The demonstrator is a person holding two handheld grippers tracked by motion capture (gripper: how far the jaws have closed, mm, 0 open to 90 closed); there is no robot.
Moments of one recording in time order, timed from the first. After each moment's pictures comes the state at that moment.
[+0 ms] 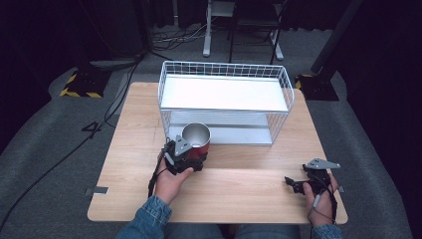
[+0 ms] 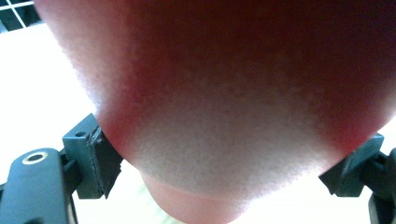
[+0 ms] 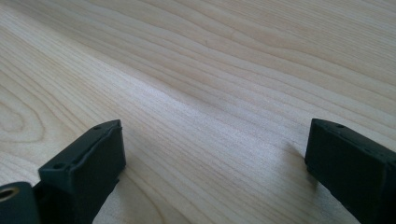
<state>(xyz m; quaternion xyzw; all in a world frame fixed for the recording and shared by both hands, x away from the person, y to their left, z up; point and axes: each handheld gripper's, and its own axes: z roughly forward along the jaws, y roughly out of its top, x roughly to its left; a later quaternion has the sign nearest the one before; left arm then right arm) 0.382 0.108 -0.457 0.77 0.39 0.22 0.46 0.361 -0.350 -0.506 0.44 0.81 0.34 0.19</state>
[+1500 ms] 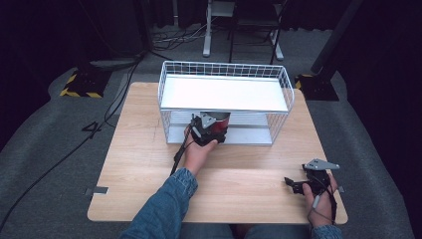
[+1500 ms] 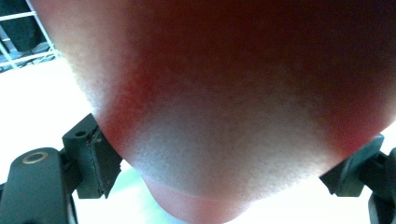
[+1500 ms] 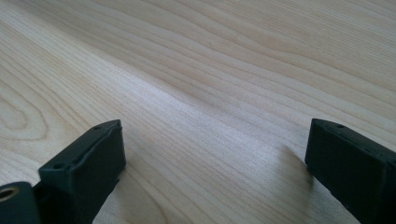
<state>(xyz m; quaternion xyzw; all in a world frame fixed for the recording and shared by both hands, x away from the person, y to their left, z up) 0.480 0.042 -0.467 0.74 0.40 0.25 0.48 0.360 -0.348 -0.506 0.43 0.81 0.34 0.20</state>
